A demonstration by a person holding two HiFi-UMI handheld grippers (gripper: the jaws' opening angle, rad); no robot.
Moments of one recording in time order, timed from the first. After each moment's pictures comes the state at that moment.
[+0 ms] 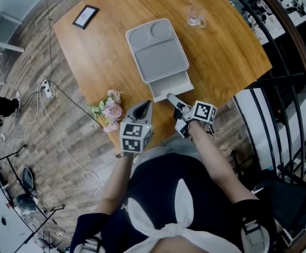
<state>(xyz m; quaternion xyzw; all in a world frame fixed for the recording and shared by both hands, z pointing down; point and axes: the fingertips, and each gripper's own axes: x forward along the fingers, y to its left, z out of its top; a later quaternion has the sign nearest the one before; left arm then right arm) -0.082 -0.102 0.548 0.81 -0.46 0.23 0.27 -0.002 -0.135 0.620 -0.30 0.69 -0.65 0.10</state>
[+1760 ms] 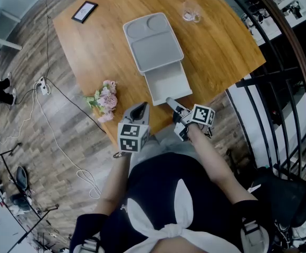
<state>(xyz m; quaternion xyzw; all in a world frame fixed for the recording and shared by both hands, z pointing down) -0.078 -0.047 0.559 0.80 -0.47 0.23 0.28 0.016 -0.074 0.626 -0.30 0.69 -0.65 0.09</state>
